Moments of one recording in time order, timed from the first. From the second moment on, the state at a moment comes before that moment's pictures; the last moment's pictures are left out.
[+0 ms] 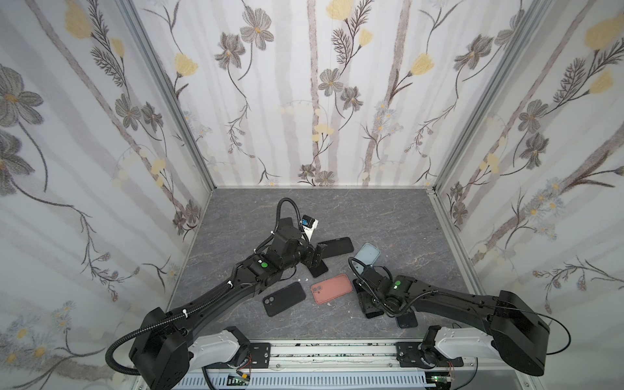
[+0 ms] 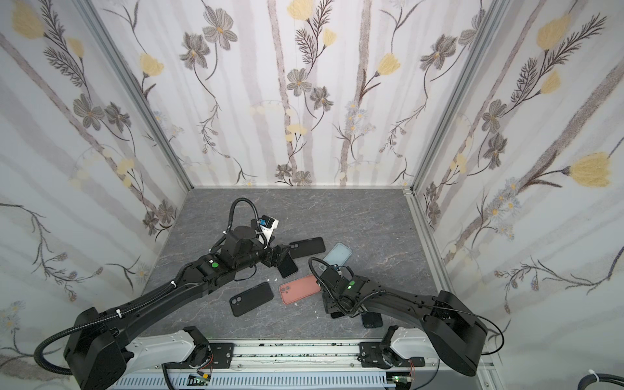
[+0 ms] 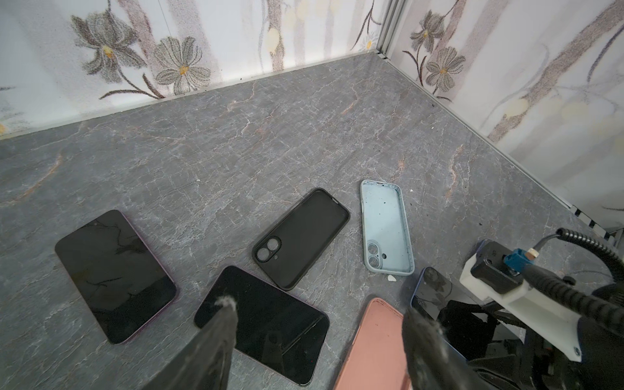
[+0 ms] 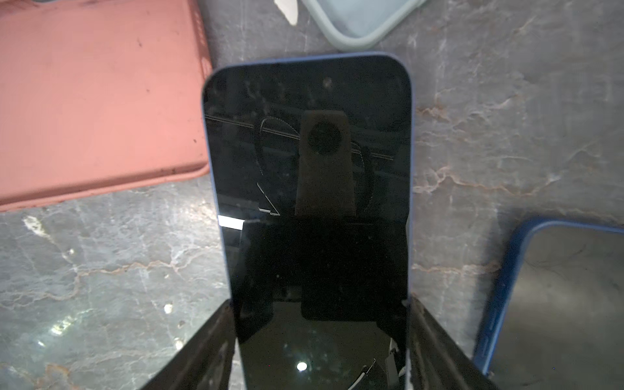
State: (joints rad) left arm -0.71 1.20 0.84 -0.15 0.04 -0.18; right arm 0.93 1.25 0.61 -0.65 0.15 0.69
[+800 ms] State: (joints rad) left arm -0.71 1.32 1.02 -0.25 0.36 -0.27; right arm 0.95 1.10 0.80 -0.73 0.24 0.60
